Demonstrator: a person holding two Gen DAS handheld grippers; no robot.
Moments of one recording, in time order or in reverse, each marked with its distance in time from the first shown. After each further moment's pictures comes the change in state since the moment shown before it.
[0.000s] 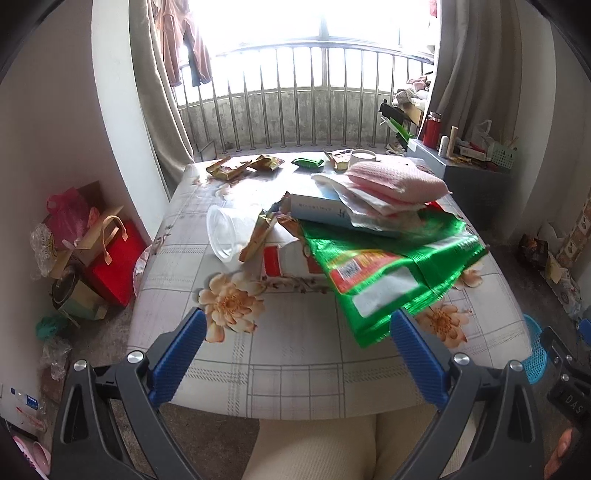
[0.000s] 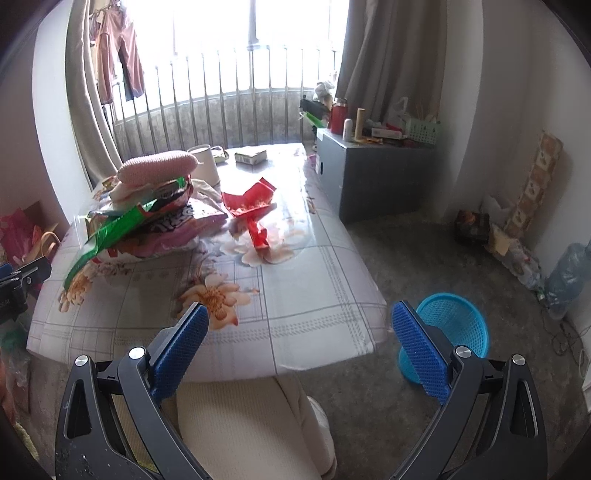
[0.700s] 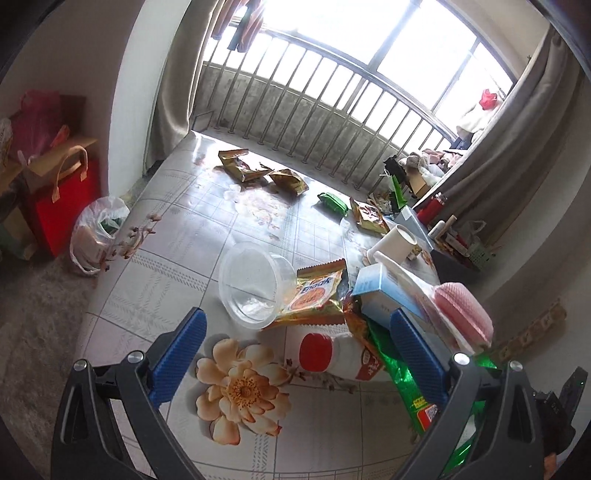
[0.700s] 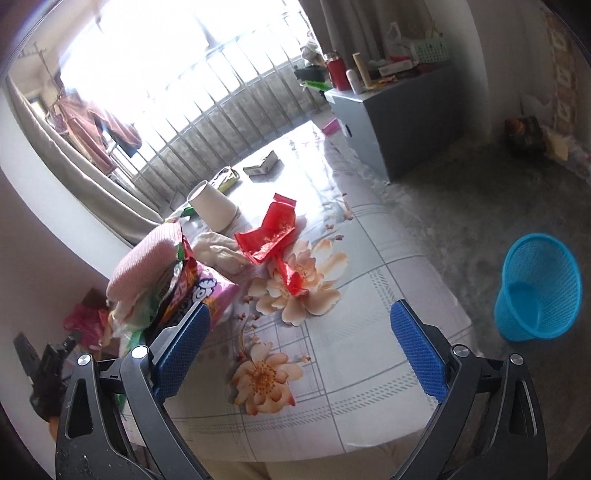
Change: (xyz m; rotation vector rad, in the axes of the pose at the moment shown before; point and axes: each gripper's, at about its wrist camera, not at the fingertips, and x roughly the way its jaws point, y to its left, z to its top) left arm 0.100 0.143 0.056 -0.408 -0.030 -0.303; right arm 0.093 -0.045 0.064 0.386 0.157 0.325
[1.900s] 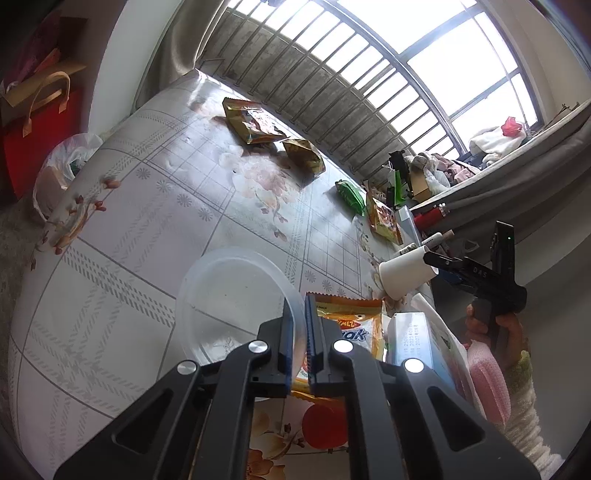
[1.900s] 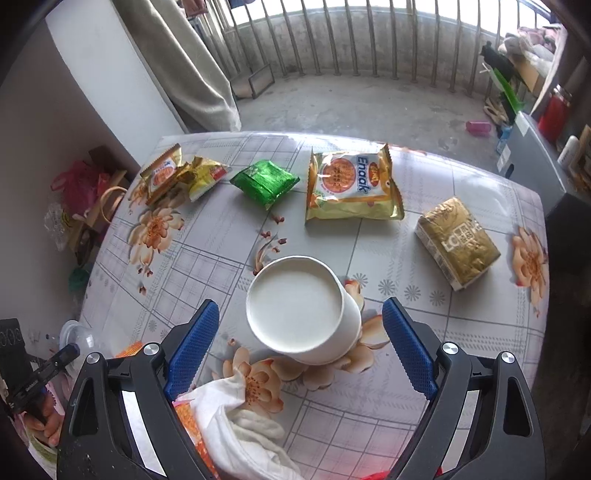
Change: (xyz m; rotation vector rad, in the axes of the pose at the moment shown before) left arm 0.097 0.050 0.043 -0.192 0.138 -0.108; right arm 0.285 0.199 0.151 -0.643 0.404 0.065
